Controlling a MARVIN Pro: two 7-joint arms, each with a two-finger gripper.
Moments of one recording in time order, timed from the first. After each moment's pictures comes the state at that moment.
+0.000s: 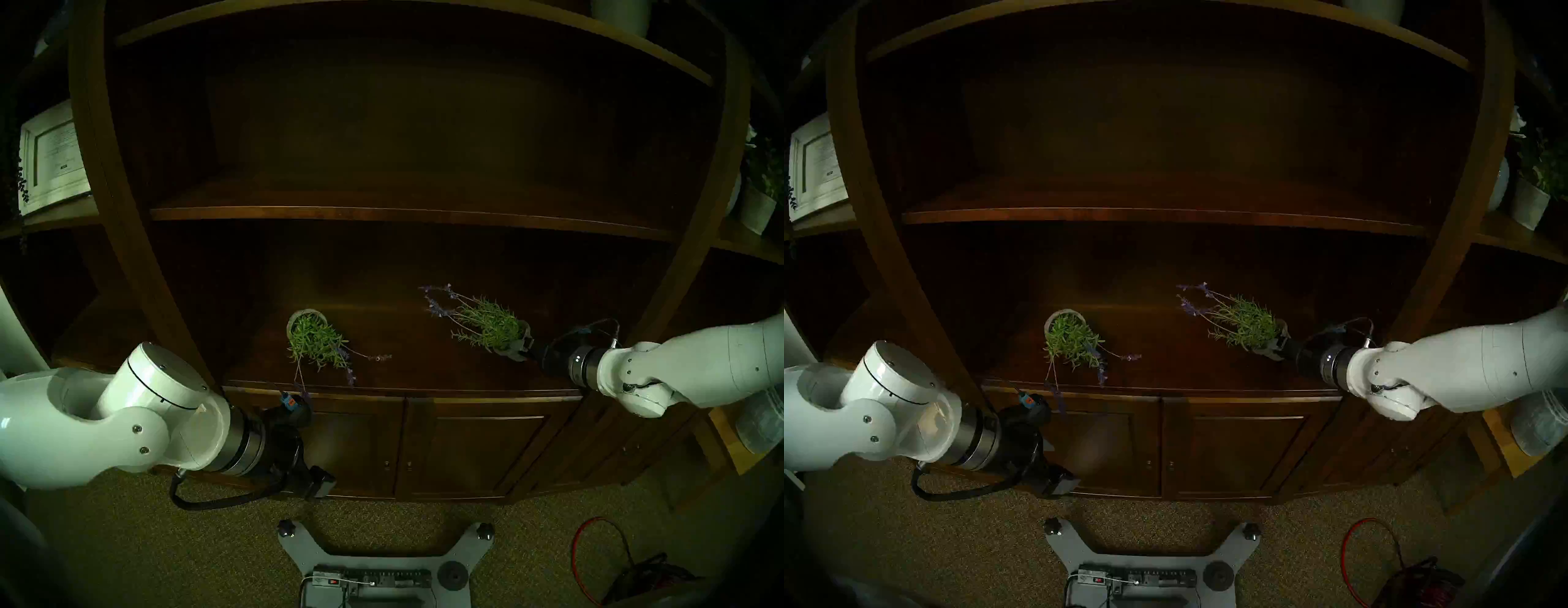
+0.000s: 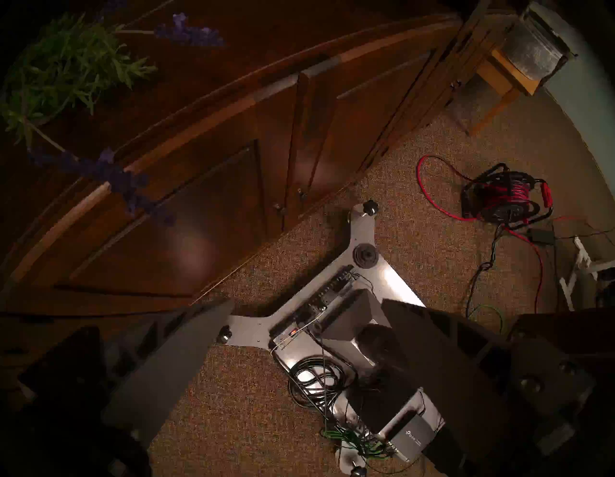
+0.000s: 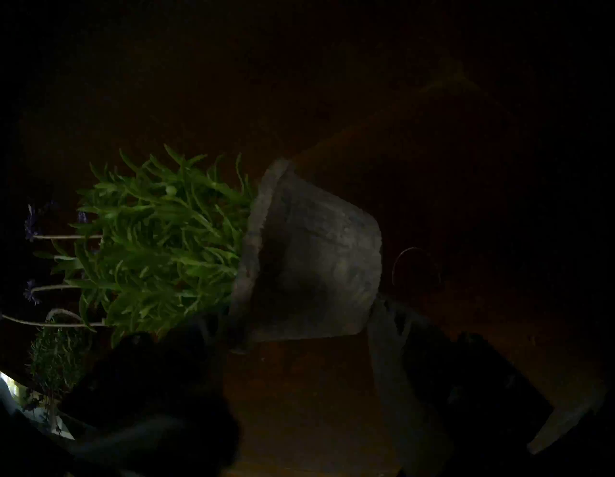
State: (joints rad) left arm 1.15 -0.10 -0.67 -2.43 -1.55 0.82 0.31; right arm 0.33 -0.53 -1.23 -1.68 2.52 -0.29 0.19
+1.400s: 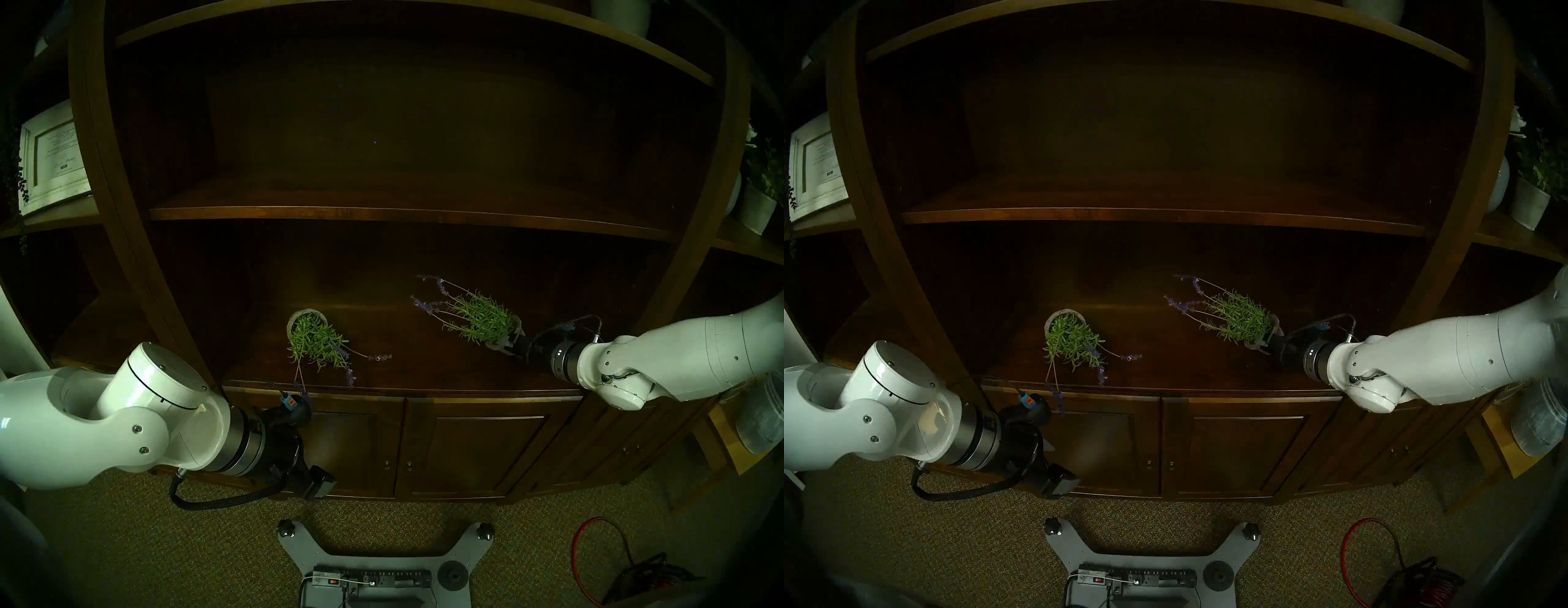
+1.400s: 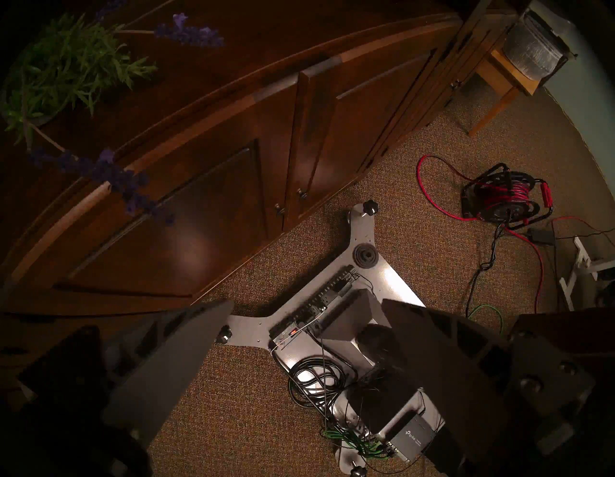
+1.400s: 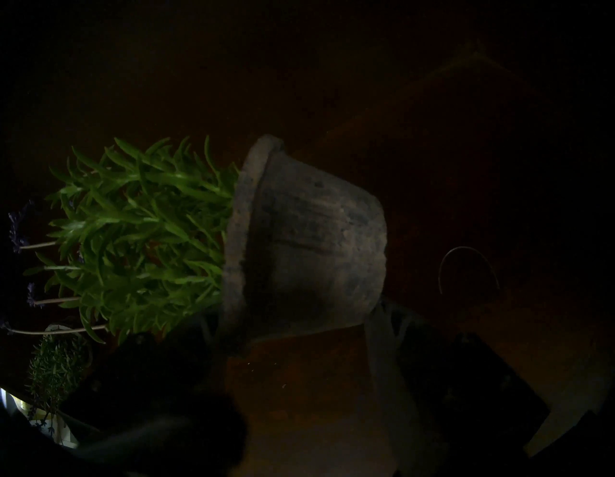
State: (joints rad) left arm 1.15 -0.10 -0.67 -2.43 -1.55 0.82 0.31; right arm 0.27 -0.62 -1.18 -1.64 2.61 -0.30 0.17
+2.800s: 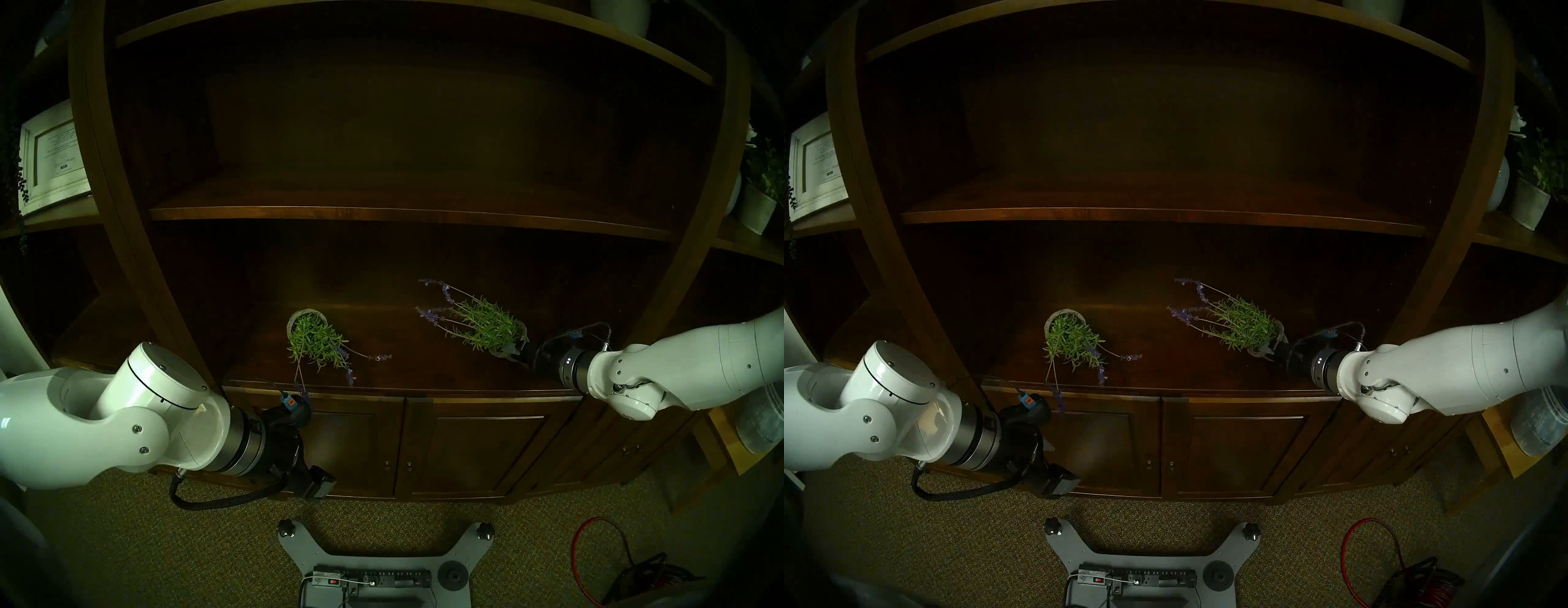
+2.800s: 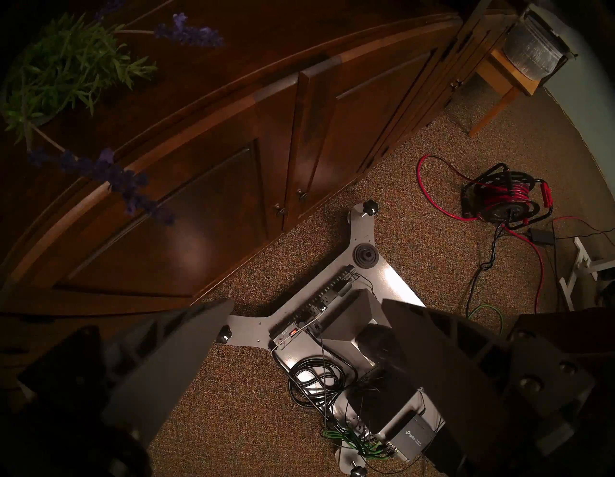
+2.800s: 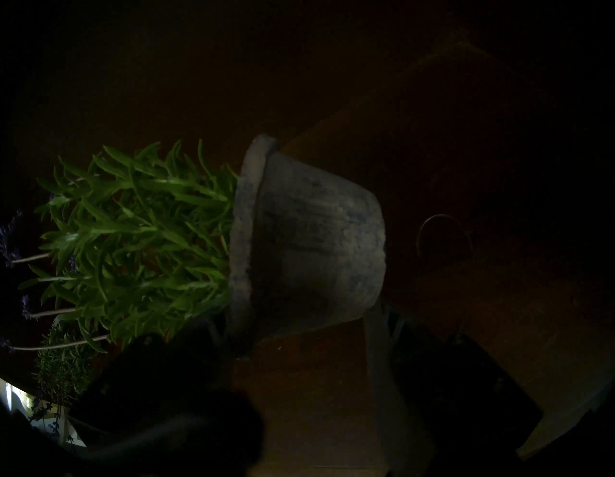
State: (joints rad) left arm 1.15 -0.10 -0.67 -2.43 -1.55 0.82 0.31; right arm 0.32 -0.58 -1.22 -1.72 2.58 -0.30 0.18
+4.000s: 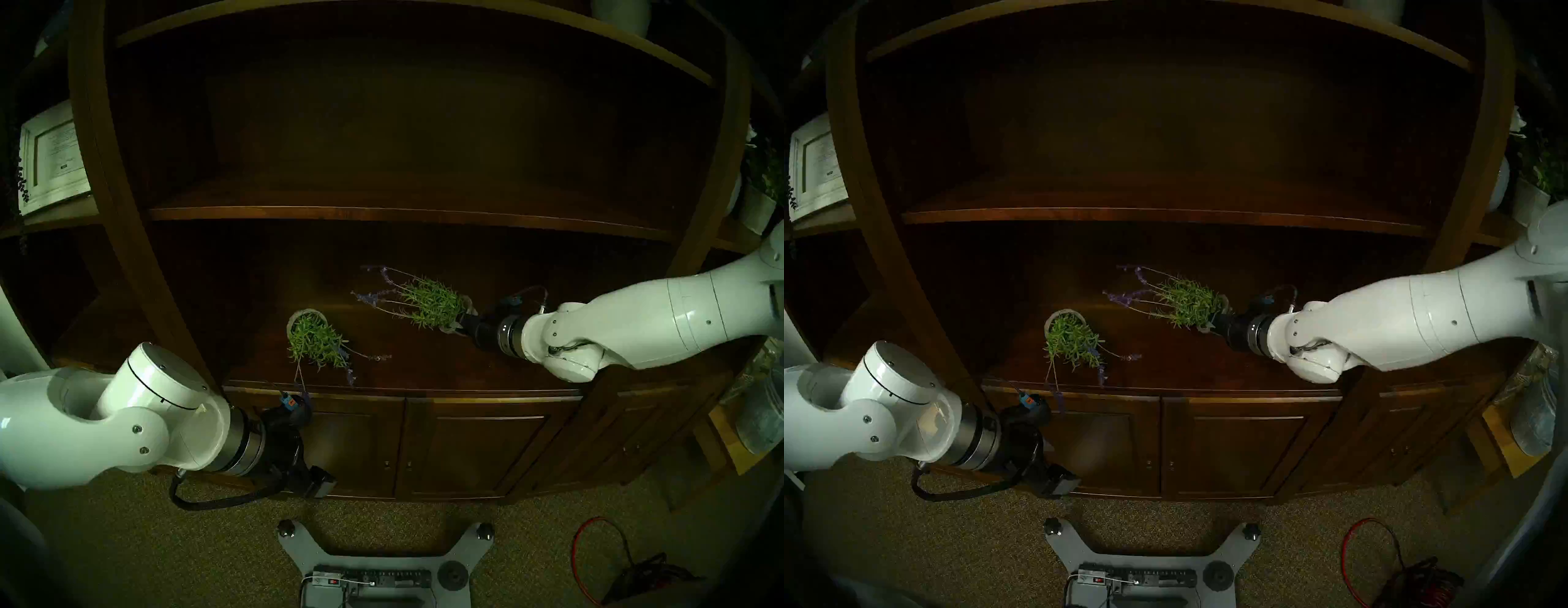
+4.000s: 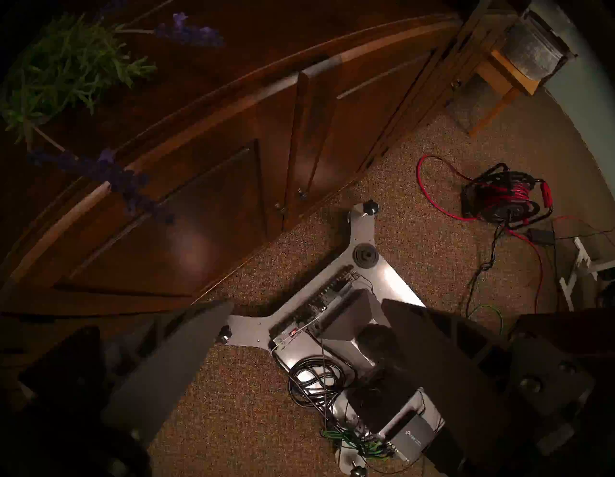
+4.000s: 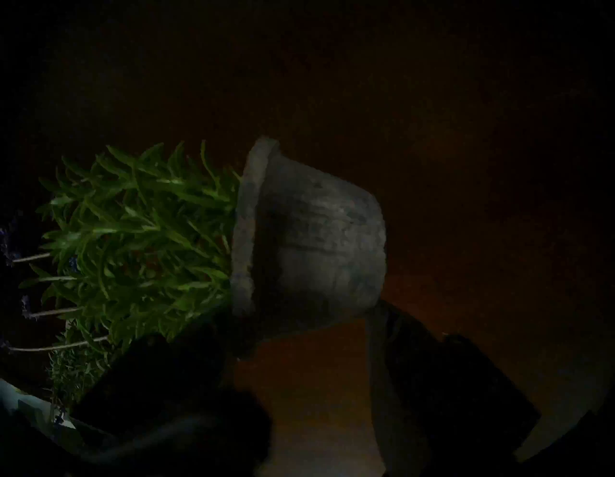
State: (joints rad) left arm 1.15 -0.10 -0.67 -2.43 -1.55 0.82 0.31; right arm 0.29 -0.84 -1.02 -1.71 2.66 -0.33 -0.04
